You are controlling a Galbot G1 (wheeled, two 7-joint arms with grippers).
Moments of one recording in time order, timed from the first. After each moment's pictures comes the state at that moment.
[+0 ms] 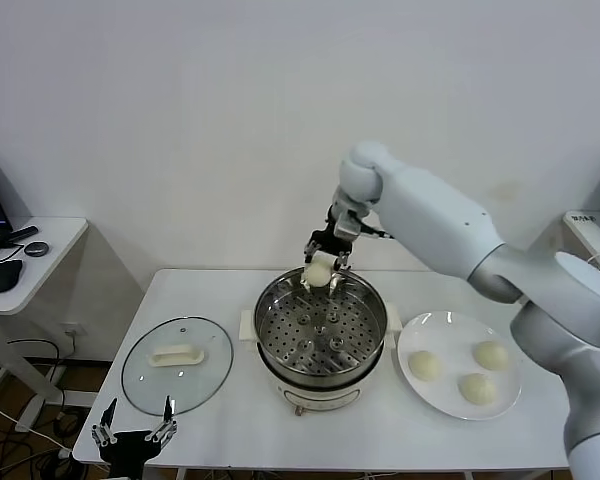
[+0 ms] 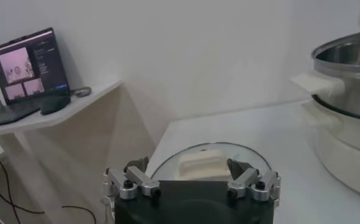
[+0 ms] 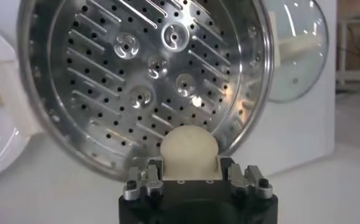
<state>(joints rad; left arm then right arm) 1.84 -1.56 -0.65 -2.24 0.13 0.22 -0.11 0.31 1.31 -0.74 0.93 -0.35 0.80 -1.33</state>
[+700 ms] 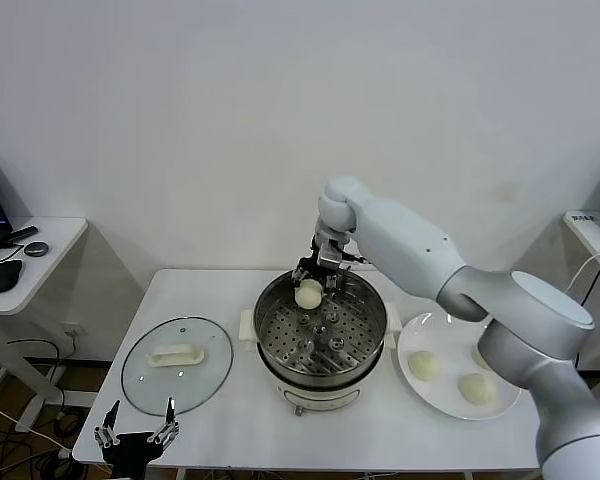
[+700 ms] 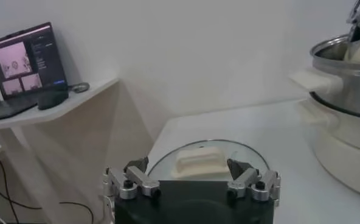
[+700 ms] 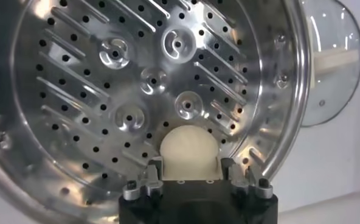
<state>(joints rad) 1.84 -1.56 -0.65 -2.23 0.12 0.22 -0.11 0.23 1.37 -0.74 0.85 -0.45 0.82 -1.27</state>
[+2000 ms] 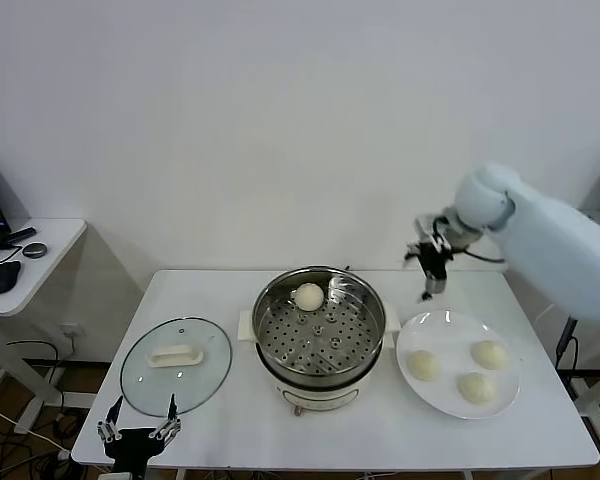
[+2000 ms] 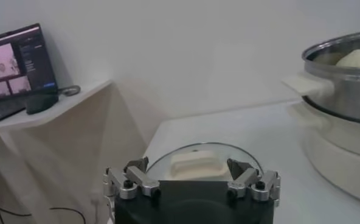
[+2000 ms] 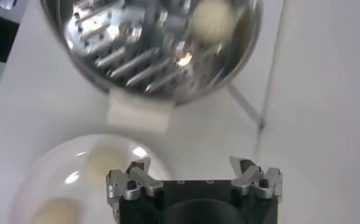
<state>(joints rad) 1.82 -1.53 -0.65 -2.23 0.10 0.24 -0.09 0.15 0.75 -0.66 1.35 -0.18 -0.30 -1.37</state>
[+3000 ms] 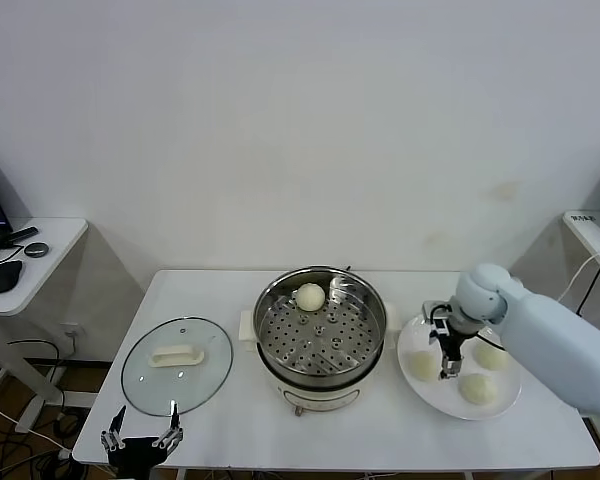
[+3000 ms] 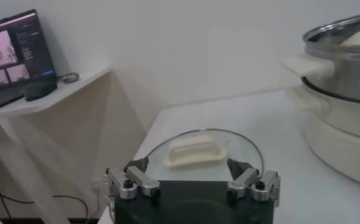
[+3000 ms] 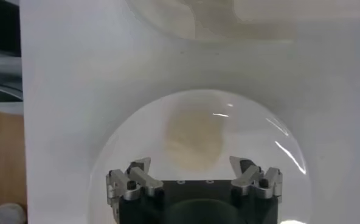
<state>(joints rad) 1.84 -1.54 -0.64 -2.21 0.11 0.24 -0.09 -0.25 0.72 -0.48 1.40 -0.37 -0.45 -1.33</state>
